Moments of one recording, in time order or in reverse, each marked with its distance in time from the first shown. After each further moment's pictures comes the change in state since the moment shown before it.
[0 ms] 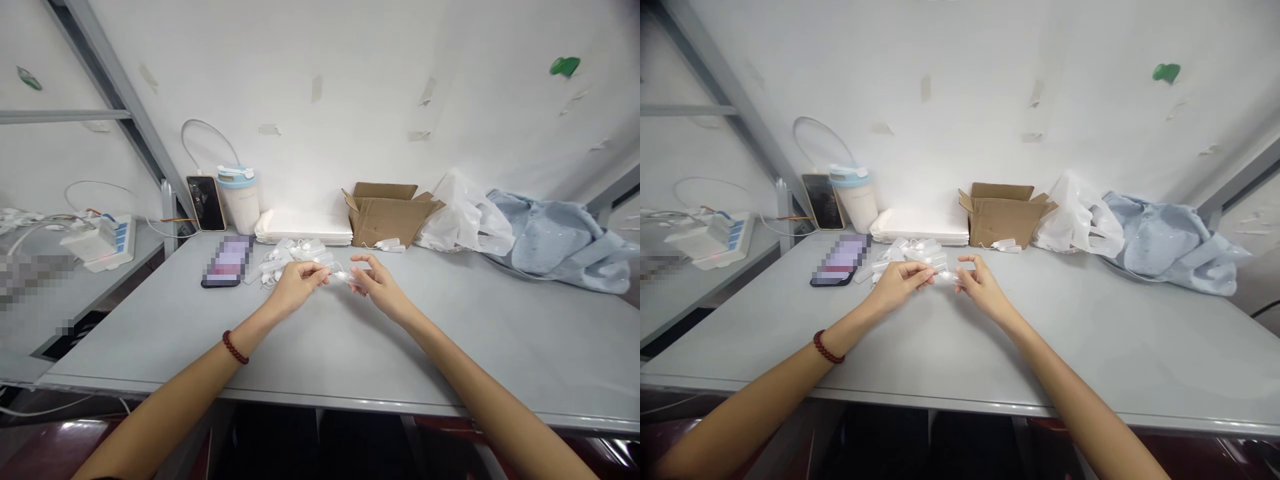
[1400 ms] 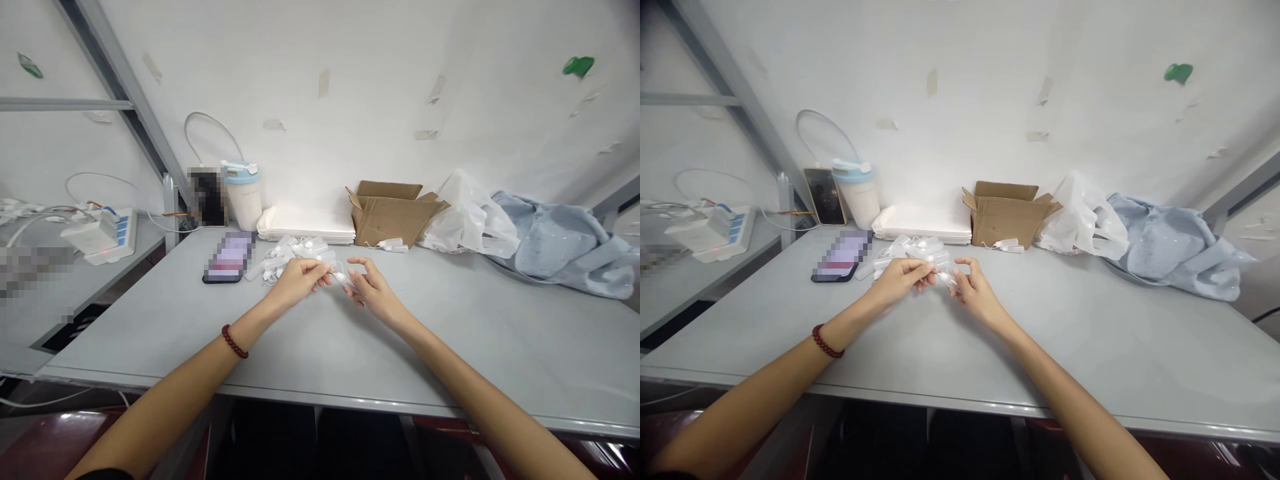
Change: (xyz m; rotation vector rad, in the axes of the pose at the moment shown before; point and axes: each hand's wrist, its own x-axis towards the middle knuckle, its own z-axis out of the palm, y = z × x) left_hand 0.004 -0.001 -0.003 -0.100 -0.067 -0.030; right_hand -0.002 0.003 0.016 0.115 -0.059 0.012
